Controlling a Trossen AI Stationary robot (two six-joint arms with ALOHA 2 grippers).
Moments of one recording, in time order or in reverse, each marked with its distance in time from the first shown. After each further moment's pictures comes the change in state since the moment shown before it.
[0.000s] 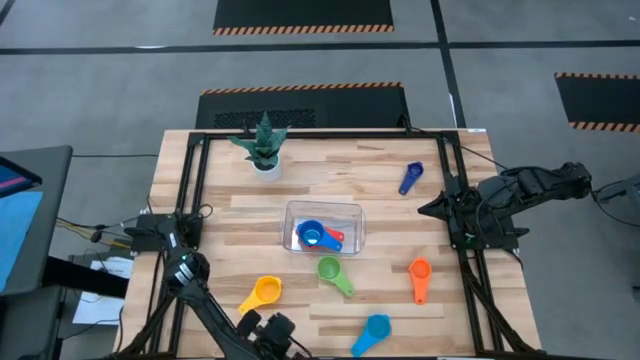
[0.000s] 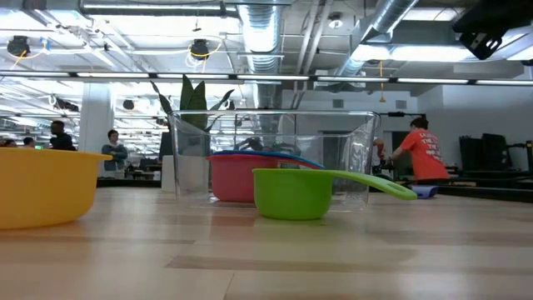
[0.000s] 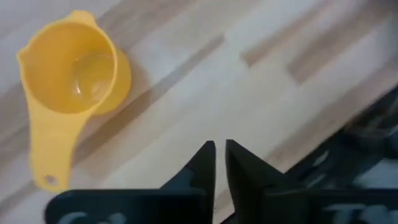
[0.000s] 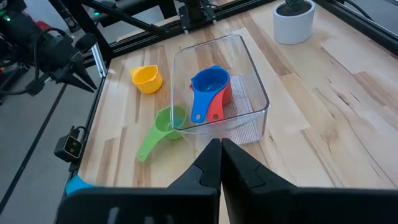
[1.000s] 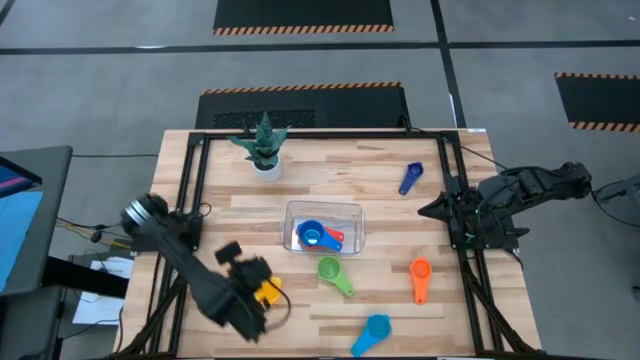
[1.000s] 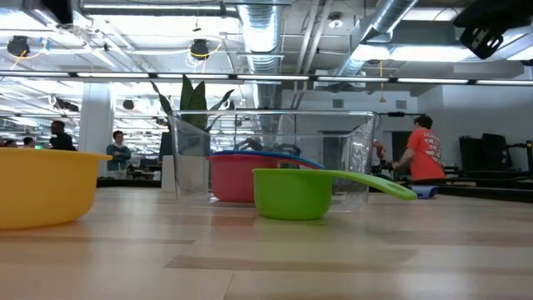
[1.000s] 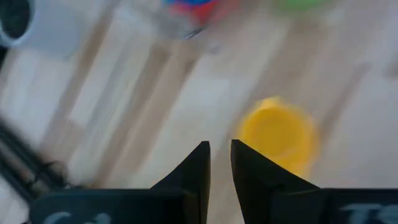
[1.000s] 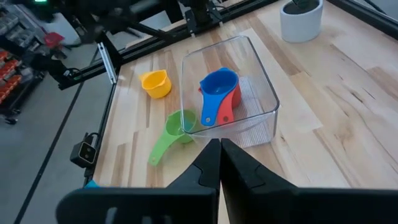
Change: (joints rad) left arm 0.120 -0.598 -0.678 -0.005 -0.076 0.488; right arm 0.000 0.000 0.000 0.026 -0.024 0.044
